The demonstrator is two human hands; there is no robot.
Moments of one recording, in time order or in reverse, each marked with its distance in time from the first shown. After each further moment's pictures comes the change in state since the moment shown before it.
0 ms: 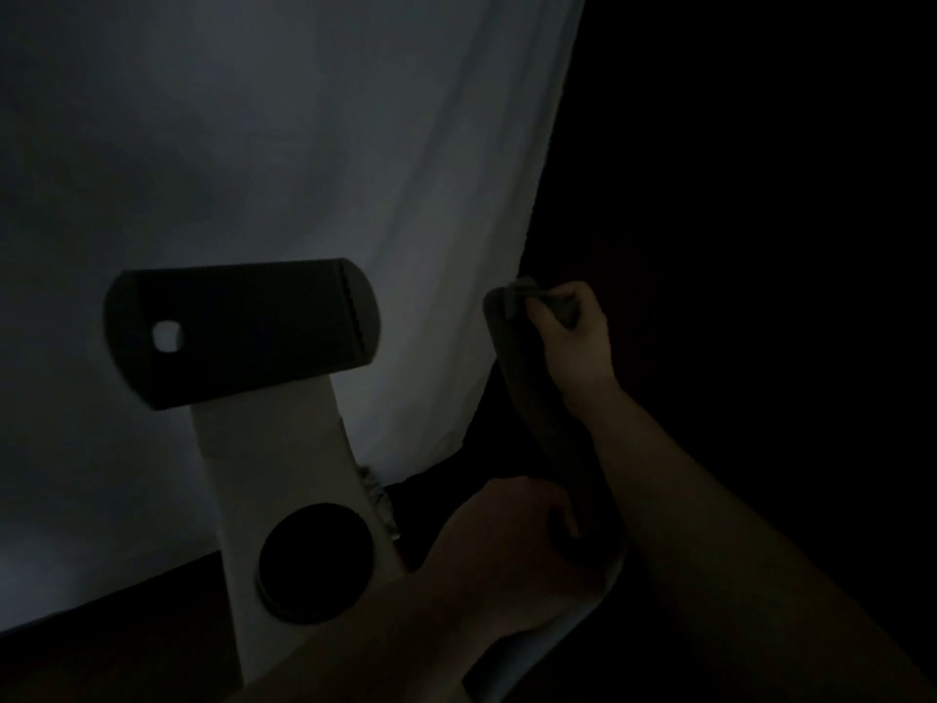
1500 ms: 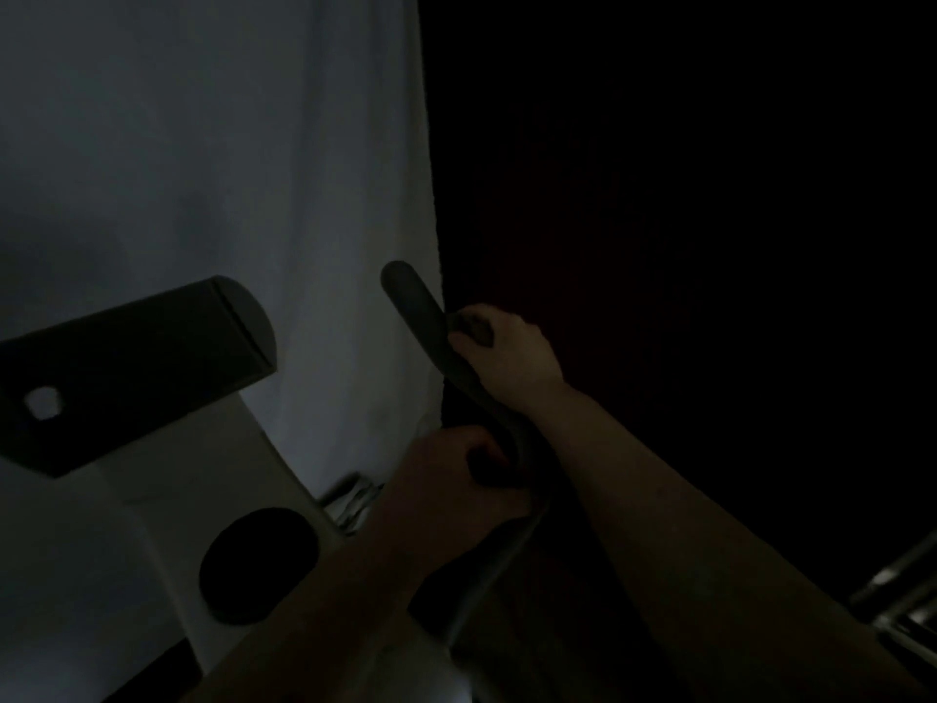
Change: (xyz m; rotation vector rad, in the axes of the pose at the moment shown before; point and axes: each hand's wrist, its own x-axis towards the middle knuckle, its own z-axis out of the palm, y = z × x) left_hand 0.003 -0.009 0.006 -0.007 -0.045 -0.001; right_hand -0.062 -0.004 -0.042 -0.578 -0.189 0.152
